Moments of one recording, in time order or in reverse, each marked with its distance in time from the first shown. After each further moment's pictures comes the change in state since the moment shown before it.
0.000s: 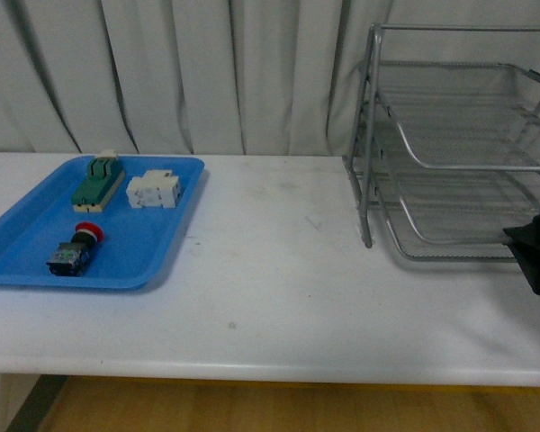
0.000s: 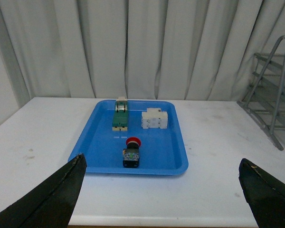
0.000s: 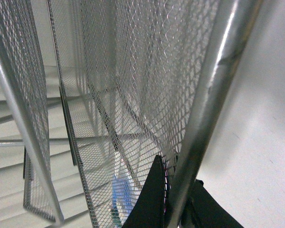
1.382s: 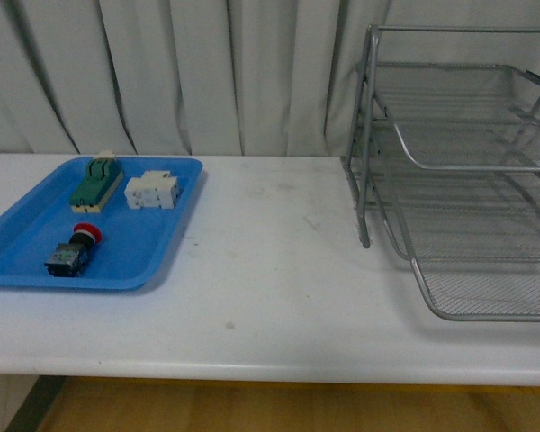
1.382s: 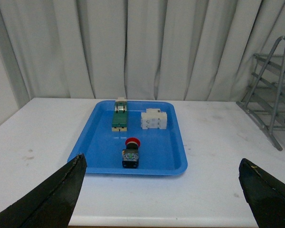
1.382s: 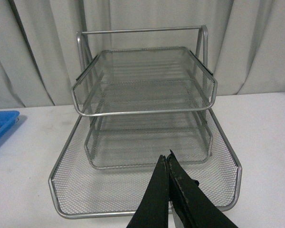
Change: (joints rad) left arm 0.000 0.000 0.000 0.000 0.000 0.000; right arm 0.008 -1.146 -0.687 -0.081 0.131 -1.392
